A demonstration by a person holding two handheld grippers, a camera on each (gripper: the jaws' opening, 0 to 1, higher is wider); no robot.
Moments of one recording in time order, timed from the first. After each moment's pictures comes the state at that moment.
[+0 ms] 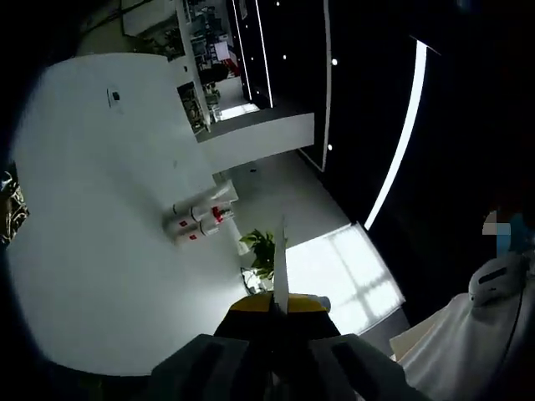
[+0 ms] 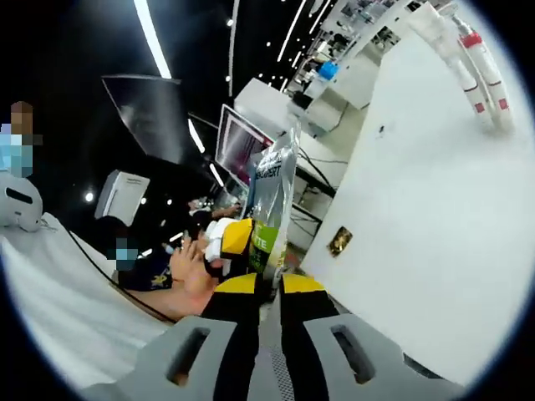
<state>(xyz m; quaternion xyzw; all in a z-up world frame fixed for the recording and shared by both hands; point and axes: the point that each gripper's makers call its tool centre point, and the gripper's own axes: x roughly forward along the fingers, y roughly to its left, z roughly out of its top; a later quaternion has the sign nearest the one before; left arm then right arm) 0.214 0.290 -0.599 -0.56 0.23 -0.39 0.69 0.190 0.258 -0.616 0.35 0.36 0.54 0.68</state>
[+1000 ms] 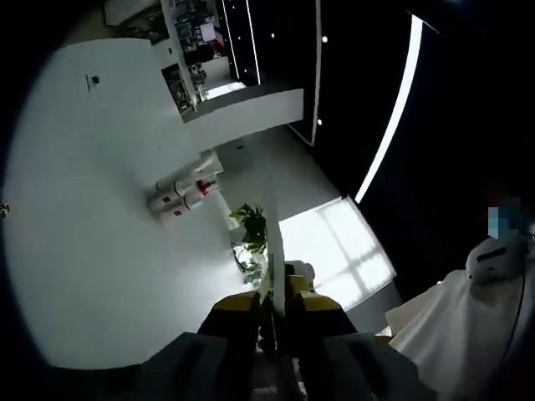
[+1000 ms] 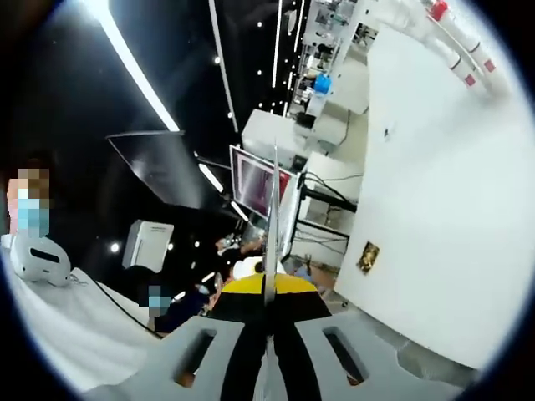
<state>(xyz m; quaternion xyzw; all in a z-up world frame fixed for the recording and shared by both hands) 0.184 0.252 -0.597 -0.52 0.28 -0.48 0.65 0.214 0.258 -0.588 0.47 0.33 0.51 0.64</state>
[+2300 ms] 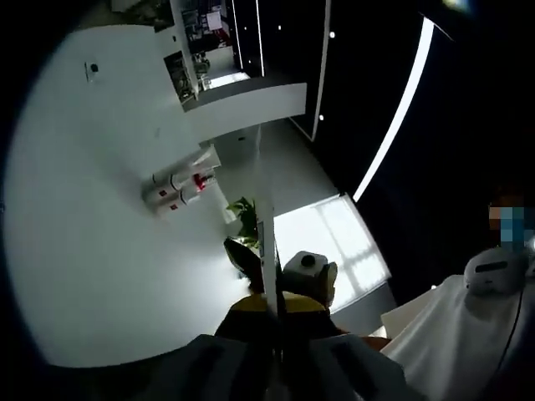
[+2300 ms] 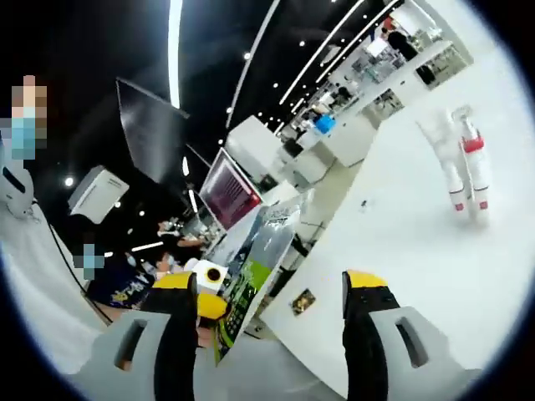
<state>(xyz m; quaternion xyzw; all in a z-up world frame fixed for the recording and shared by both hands) 0.202 0.267 -0.593 -0.53 0.29 -0.46 0.65 0.245 0.233 -0.584 0.26 0.24 0.47 0.81</state>
